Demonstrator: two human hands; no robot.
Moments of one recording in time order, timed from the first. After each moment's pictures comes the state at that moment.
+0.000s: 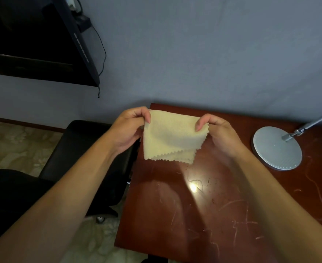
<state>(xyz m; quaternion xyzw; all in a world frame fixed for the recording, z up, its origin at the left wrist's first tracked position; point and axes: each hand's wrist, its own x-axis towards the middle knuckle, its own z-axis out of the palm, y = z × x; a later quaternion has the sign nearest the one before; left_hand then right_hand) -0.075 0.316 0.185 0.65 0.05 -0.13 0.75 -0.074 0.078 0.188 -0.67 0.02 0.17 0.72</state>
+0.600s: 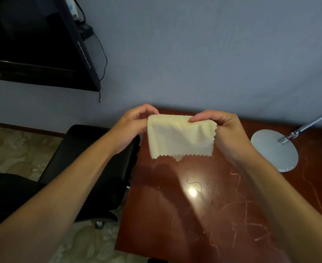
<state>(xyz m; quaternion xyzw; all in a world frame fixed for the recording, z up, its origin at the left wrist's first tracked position) -0.079 0.316 0.201 0.75 -0.04 -0.12 0.65 -0.081 0.074 0.219 -0.75 -0.09 0.07 0.65</state>
